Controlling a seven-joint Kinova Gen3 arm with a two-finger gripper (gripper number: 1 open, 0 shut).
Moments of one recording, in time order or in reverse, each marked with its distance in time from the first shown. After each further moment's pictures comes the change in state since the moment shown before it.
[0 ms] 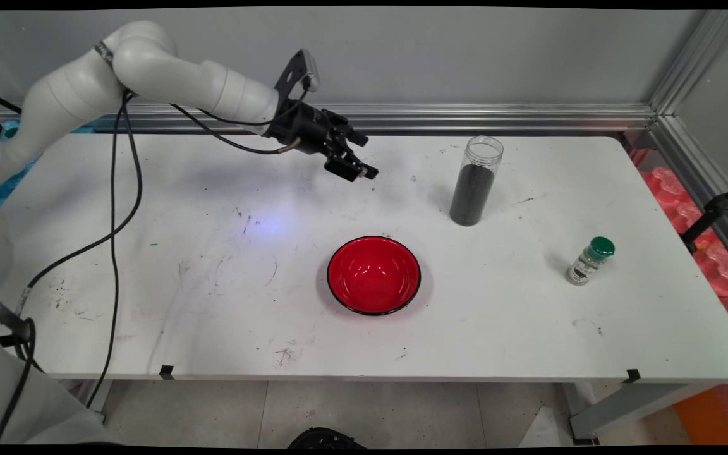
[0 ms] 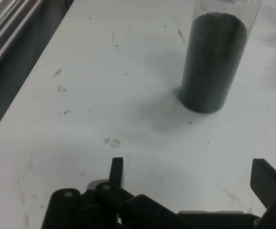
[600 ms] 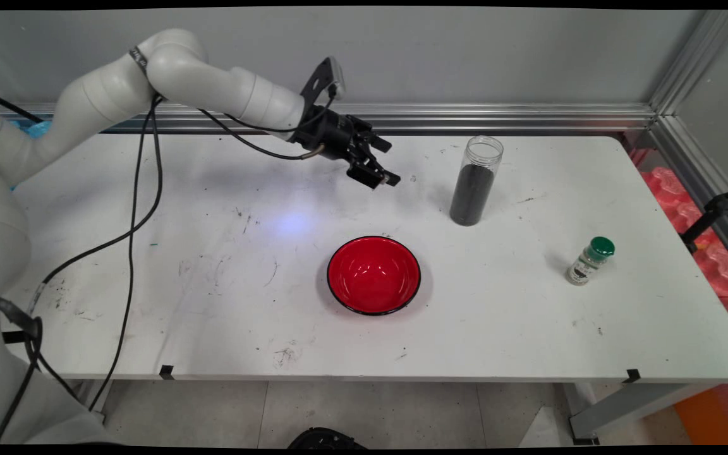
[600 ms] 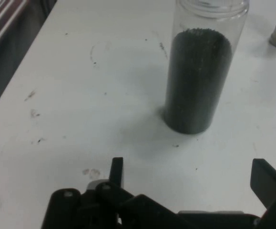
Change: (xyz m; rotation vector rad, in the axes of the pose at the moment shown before) arm 0.013 0.005 0.036 -0.046 0.017 0.037
